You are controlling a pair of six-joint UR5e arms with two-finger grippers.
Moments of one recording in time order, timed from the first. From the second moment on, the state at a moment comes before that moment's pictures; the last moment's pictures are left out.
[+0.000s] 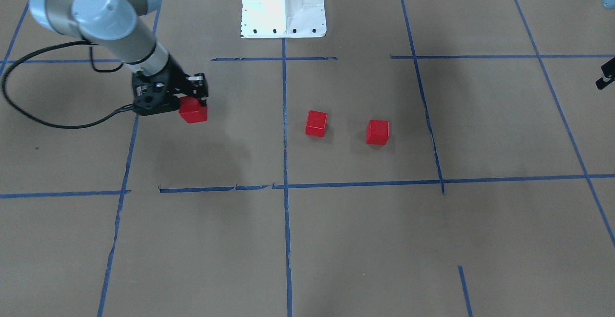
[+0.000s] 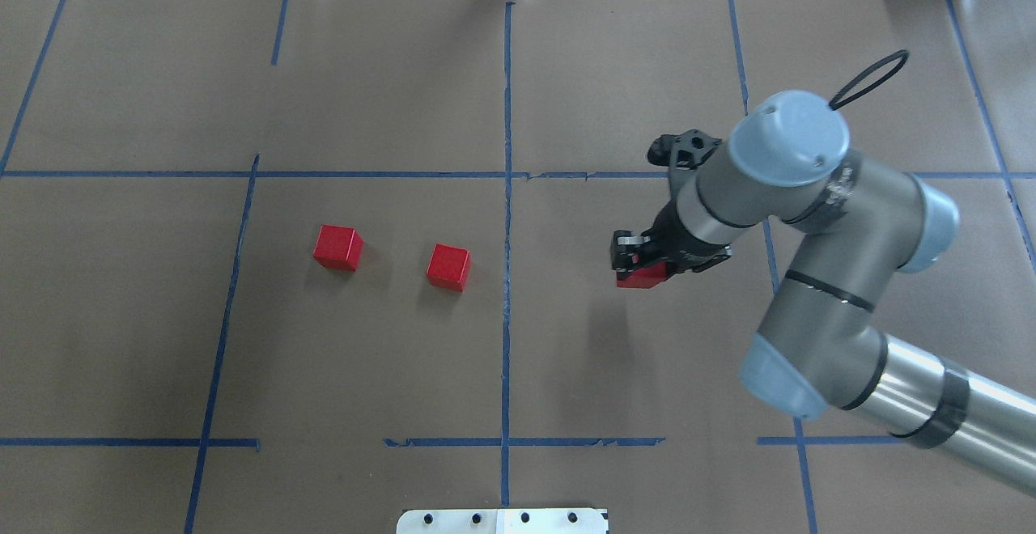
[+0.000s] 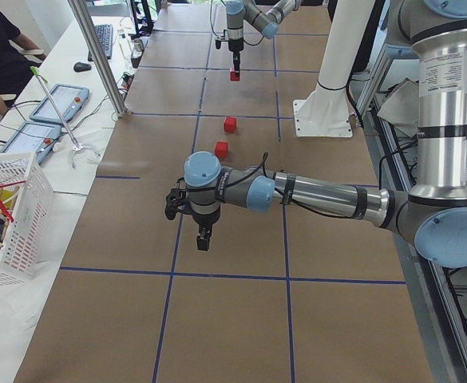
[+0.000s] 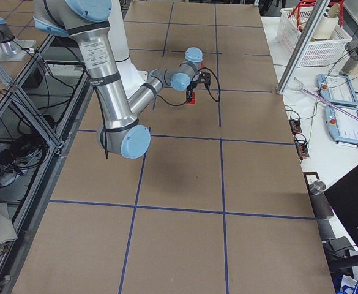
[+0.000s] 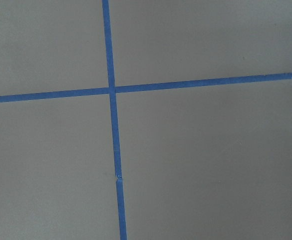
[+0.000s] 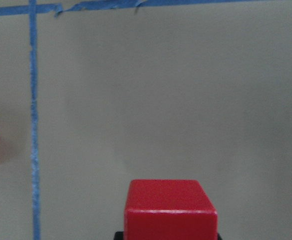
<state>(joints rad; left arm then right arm) -1.43 -1.48 -1.81 -1.63 -2.34 -0.16 0.59 -1.12 1.83 -1.44 2.08 1.20</state>
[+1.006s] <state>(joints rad) -1.43 -1.48 -1.82 -1.63 -2.34 -0.16 0.41 -0.85 1.61 -1.49 1.90 1.40</state>
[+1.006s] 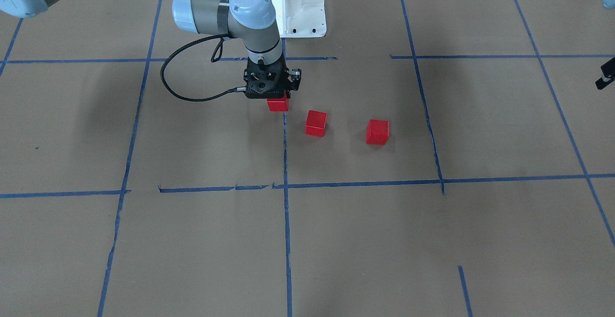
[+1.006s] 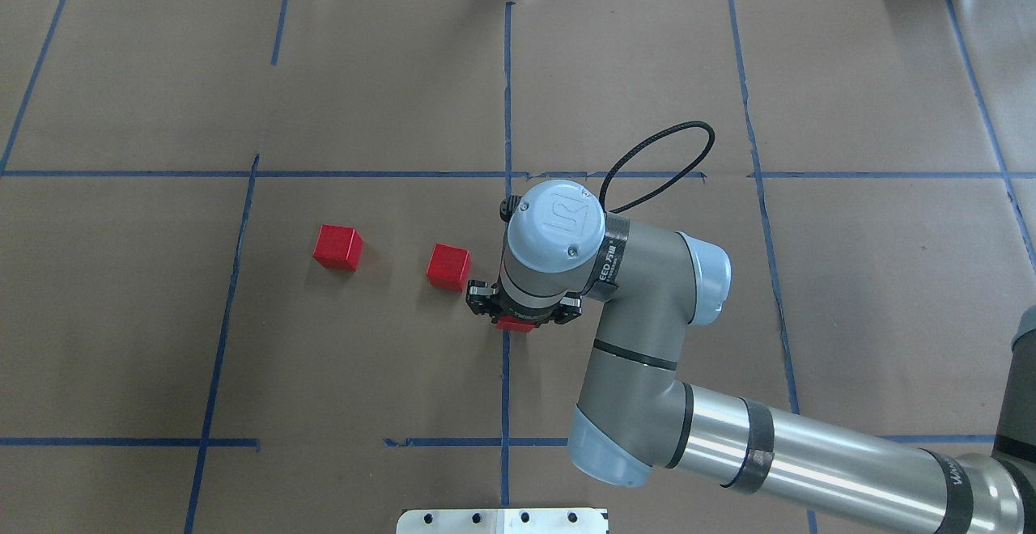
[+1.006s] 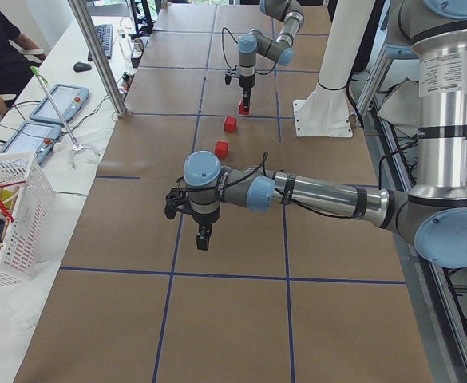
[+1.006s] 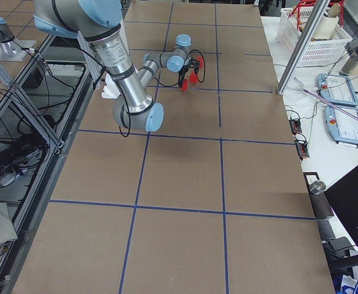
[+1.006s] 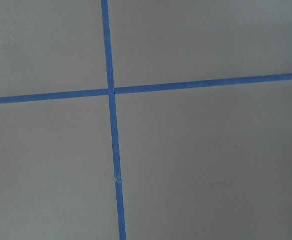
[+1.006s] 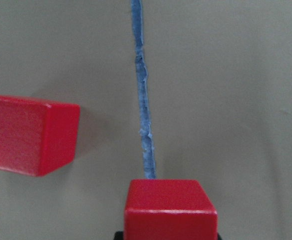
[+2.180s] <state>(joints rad) -1.43 -1.48 -1.82 -1.63 -2.36 -0.16 0.37 -0.84 1.59 -1.49 1.87 1.40</state>
